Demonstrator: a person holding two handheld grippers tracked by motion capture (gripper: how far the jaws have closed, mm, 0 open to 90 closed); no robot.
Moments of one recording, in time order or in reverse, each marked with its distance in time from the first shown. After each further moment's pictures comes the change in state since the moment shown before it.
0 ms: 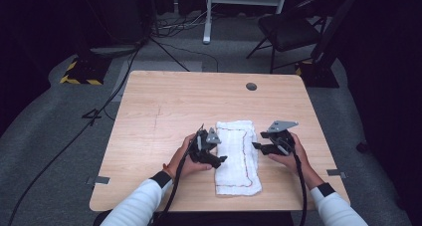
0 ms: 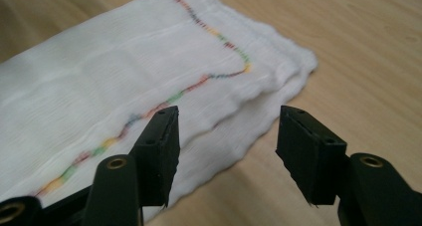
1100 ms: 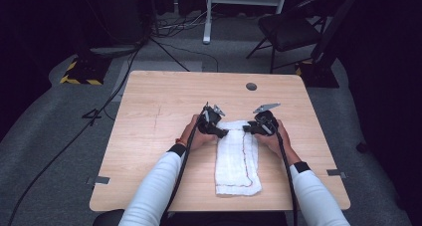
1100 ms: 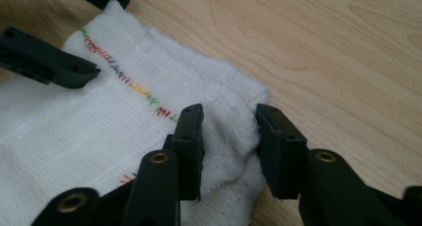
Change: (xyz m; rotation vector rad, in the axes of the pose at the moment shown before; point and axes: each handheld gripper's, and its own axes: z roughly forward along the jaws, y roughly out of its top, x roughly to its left) left arm 0.074 0.030 0.063 0.070 0.006 -0.111; right arm -0.035 0.031 0.067 0.070 0.036 0.133
